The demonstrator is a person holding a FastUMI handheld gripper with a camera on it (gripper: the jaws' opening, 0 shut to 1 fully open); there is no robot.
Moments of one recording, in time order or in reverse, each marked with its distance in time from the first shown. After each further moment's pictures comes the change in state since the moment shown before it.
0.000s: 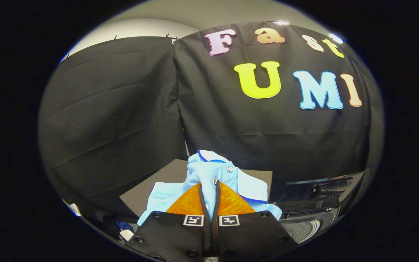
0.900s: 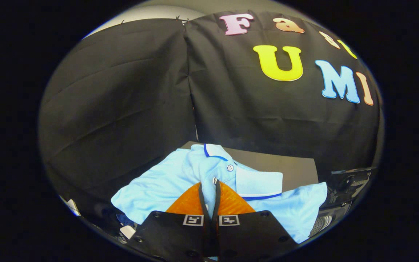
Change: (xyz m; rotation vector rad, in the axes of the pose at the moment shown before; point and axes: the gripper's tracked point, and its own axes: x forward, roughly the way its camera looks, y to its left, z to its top) arm 0.090 0.078 -0.047 -0.046 0.127 0.062
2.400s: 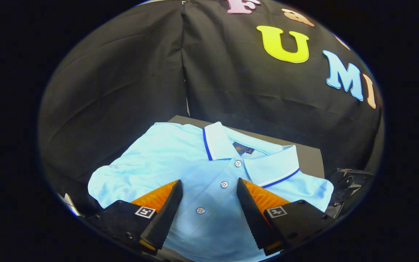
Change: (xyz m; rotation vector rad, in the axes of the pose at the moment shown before) arm 0.029 -0.014 -0.036 -0.029 0.274 -0.065
